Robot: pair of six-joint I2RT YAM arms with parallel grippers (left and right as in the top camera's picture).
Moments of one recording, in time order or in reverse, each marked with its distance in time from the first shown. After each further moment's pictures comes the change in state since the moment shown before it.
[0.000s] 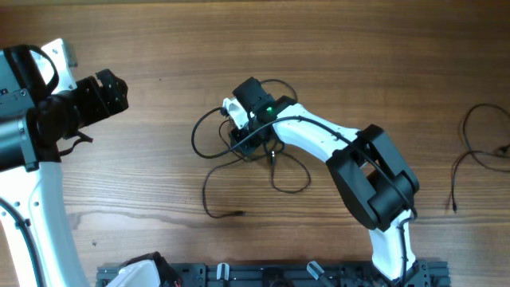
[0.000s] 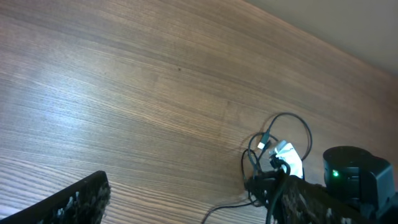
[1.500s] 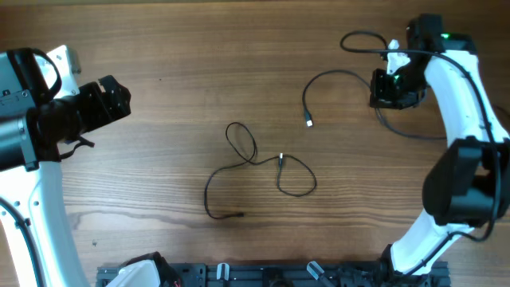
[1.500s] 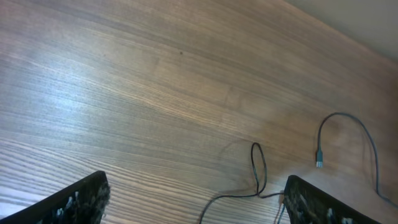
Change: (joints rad) left arm 0.000 0.001 0.000 -0.061 0.000 0.000; right arm -0.756 -0.172 0.228 -0.674 0.163 -0.011
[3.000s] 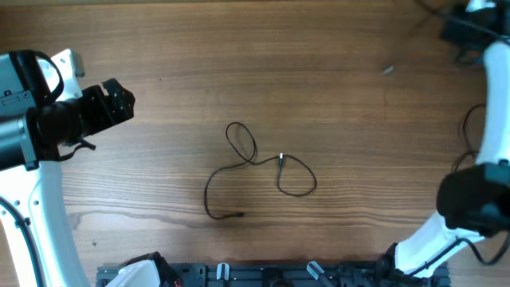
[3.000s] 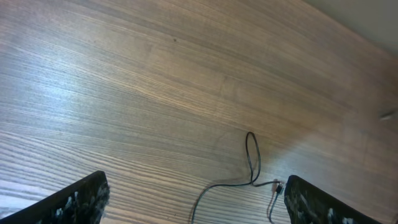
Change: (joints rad) left arm 0.000 0.002 0.000 -0.035 0.030 0.000; right arm -0.193 -0.037 0.388 0.202 0.284 0.102
